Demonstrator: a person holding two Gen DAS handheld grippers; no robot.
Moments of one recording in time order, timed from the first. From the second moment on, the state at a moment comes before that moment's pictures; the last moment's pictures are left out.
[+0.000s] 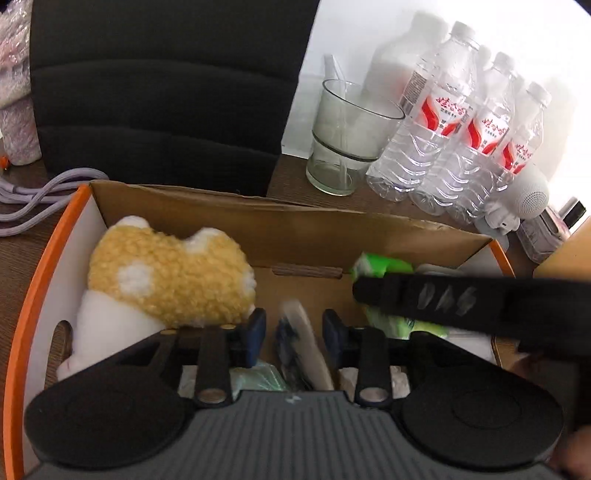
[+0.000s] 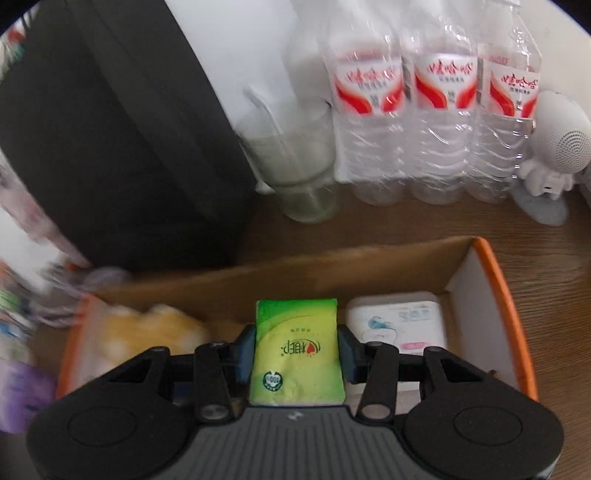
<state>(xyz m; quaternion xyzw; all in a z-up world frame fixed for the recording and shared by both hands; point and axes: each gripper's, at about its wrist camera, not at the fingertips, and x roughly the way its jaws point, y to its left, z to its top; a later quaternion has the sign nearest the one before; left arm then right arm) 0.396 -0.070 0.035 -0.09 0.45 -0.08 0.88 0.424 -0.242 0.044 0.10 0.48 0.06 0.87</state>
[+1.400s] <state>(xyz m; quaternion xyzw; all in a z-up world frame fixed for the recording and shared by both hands) 0.268 -0.005 0.127 0.02 0.35 -0.02 0.94 0.291 -0.278 0.120 0.08 0.46 0.04 0.88</state>
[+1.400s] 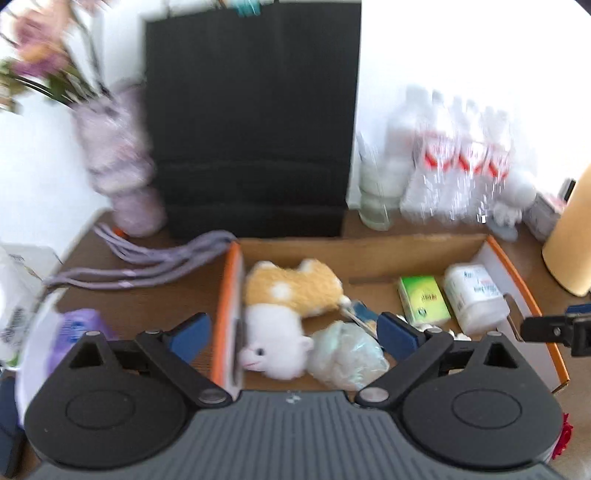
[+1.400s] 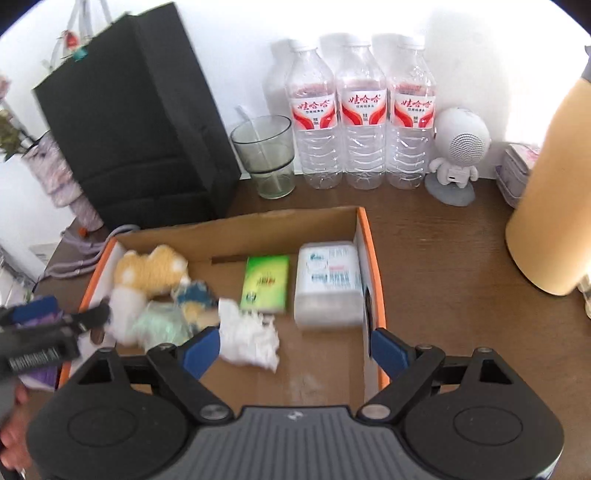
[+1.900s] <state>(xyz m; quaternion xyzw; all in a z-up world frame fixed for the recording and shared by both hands) 0.097 -0.010 0.101 -0.01 0.07 -0.01 1.00 0.130 -0.257 0.092 0.04 0.11 0.05 0.99</state>
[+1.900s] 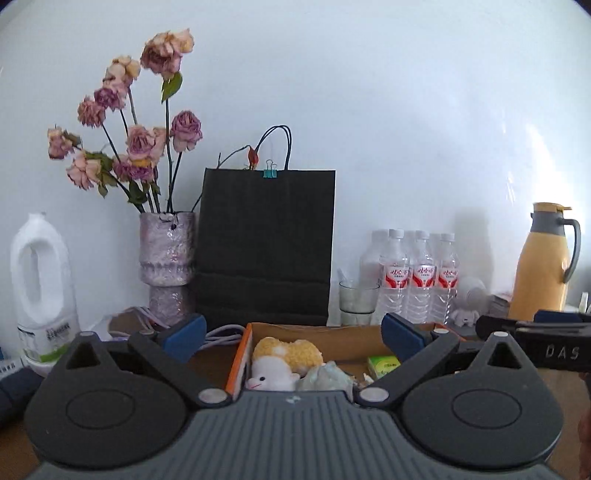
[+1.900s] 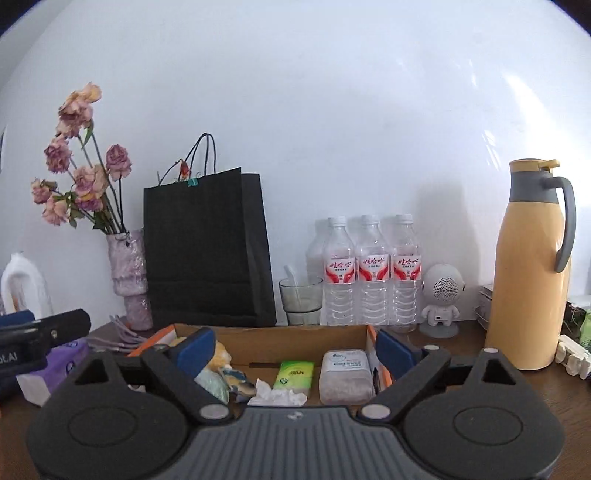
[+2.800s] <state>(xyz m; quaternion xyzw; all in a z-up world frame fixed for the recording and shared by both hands) 0.068 -0.036 0.020 -0.07 0.30 -0.15 0.94 0.008 -0.261 0.044 0.05 0.19 0.04 0.98</state>
